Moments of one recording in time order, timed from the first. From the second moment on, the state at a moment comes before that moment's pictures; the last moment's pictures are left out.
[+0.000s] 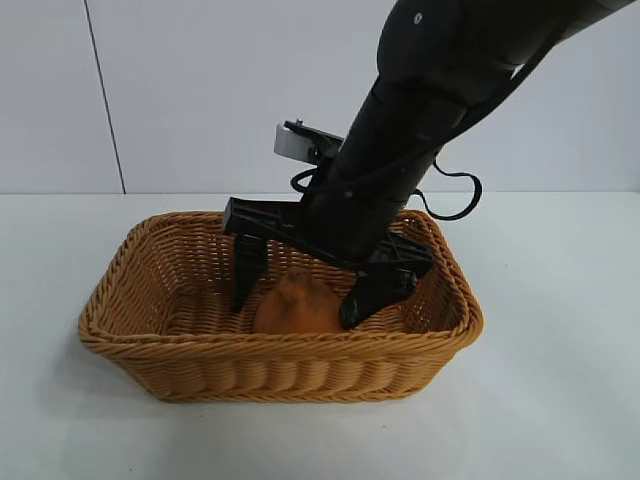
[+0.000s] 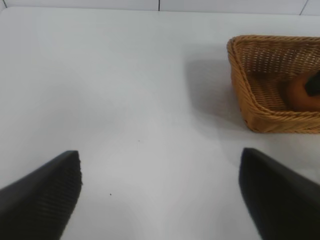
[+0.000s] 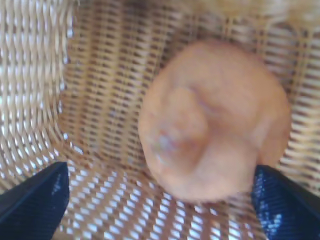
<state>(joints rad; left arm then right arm) -0.04 0.00 -0.50 0.00 1.06 -0.05 0.64 1.96 -1.51 0.20 0.87 0.10</state>
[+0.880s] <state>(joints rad) -0.04 0.00 -0.50 0.00 1.07 -0.05 0.17 1.95 -1.75 -0.04 1.22 0.09</state>
